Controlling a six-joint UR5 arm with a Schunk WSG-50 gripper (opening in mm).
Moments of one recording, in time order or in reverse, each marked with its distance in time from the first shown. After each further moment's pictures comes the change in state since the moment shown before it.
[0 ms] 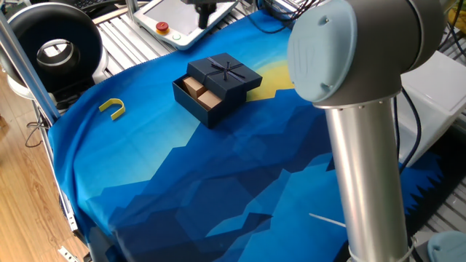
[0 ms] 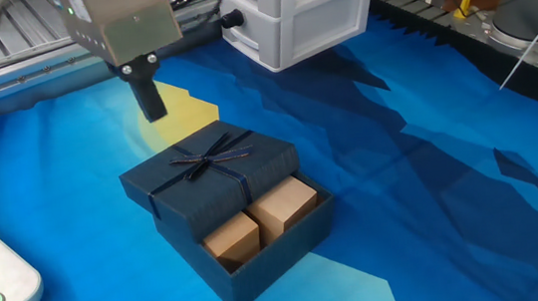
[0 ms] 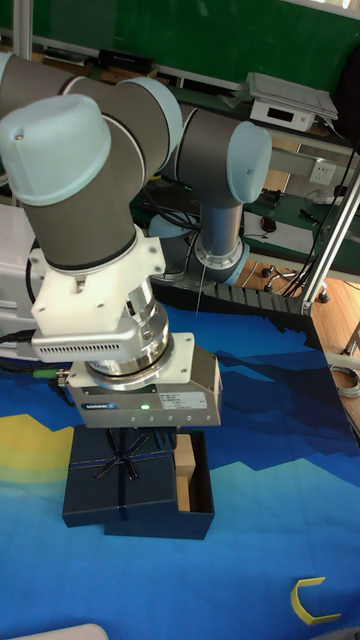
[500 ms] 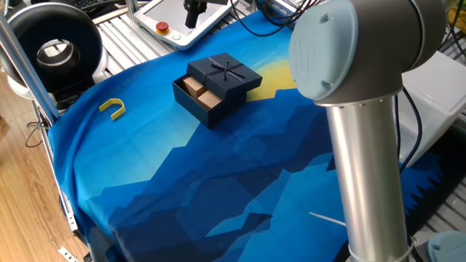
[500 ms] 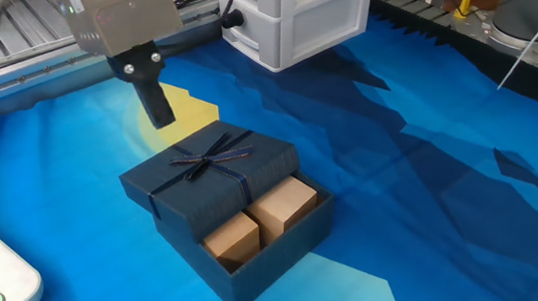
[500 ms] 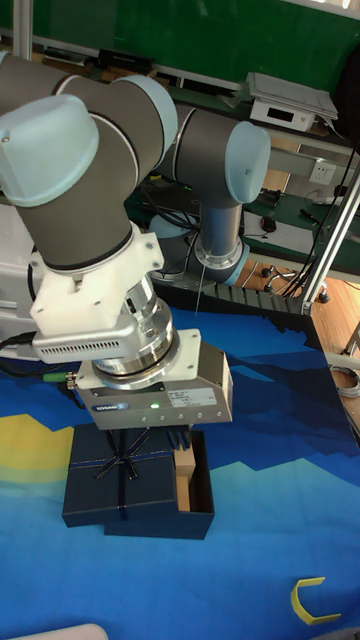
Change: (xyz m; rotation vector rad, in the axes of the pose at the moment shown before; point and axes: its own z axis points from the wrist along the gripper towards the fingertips) arm 0.001 0.019 -0.001 -0.075 0.002 -0.016
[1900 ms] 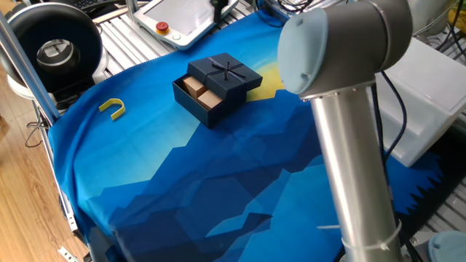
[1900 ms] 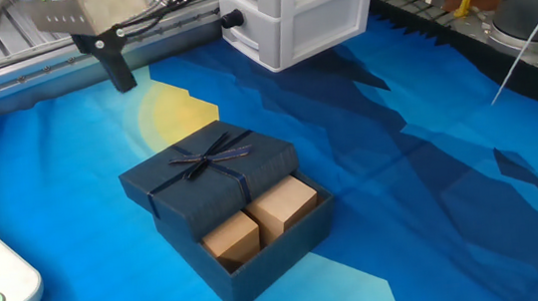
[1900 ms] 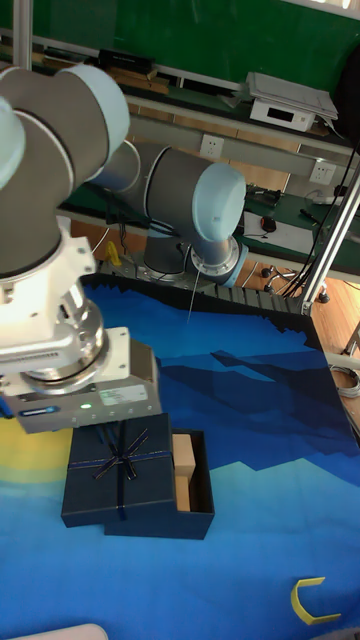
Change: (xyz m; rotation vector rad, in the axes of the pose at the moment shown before) arm -0.004 -0.106 -0.027 0.171 0.095 -0.192
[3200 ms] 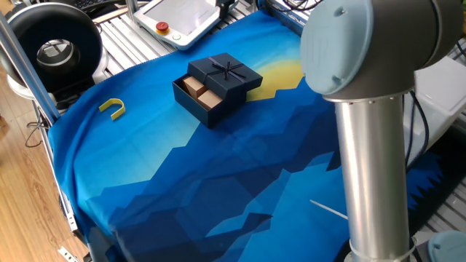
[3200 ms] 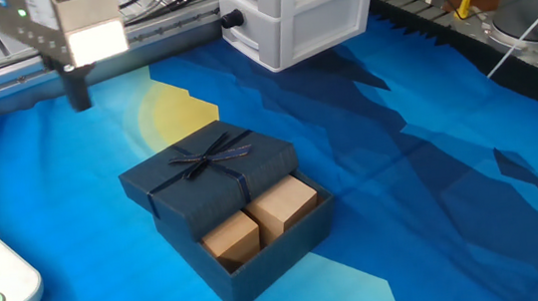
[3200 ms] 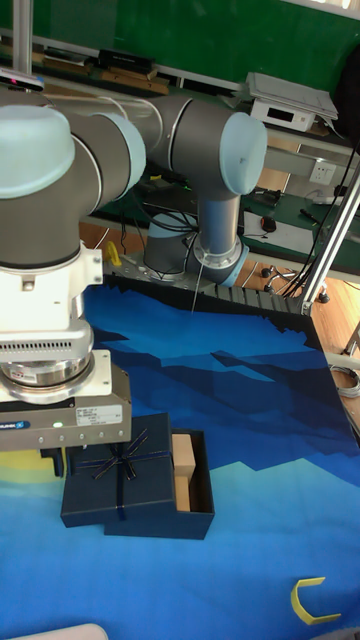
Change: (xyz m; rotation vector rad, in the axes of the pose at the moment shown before) arm -0.026 -0.035 0.007 0.189 -0.150 -0.051
